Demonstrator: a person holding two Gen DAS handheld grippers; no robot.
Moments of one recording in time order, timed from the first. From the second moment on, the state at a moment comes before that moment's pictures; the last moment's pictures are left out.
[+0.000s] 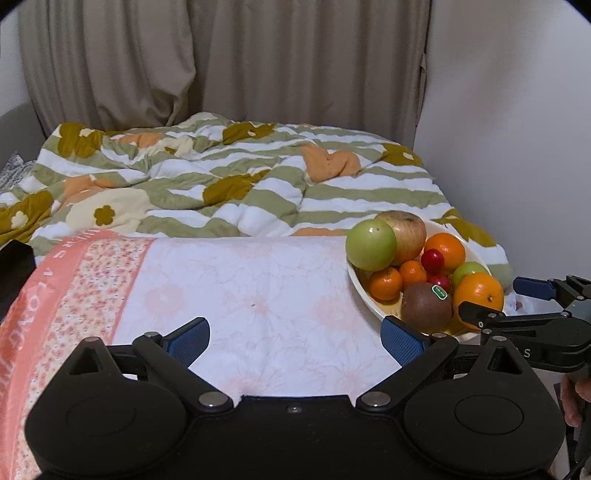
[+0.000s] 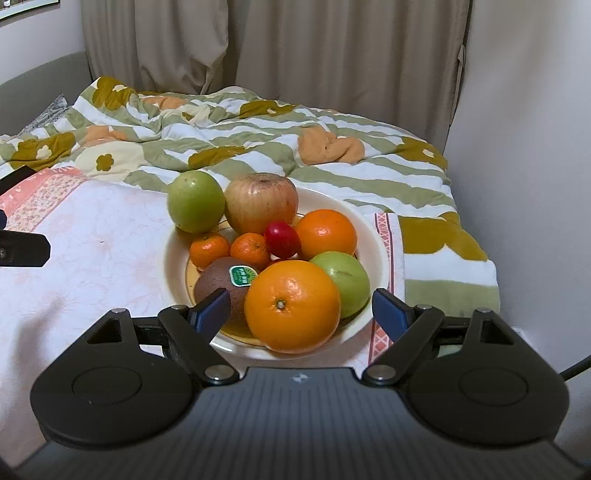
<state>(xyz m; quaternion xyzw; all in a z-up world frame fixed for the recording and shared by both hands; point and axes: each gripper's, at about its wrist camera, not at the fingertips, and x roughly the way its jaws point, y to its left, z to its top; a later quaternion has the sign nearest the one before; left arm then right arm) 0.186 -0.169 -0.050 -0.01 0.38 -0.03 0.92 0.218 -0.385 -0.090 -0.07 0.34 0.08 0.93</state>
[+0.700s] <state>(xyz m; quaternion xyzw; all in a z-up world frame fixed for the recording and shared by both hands) 0.097 -0.081 0.027 0.00 0.28 -0.04 0.96 0.121 -0.303 0.015 -0.02 0.33 0.06 0.94</state>
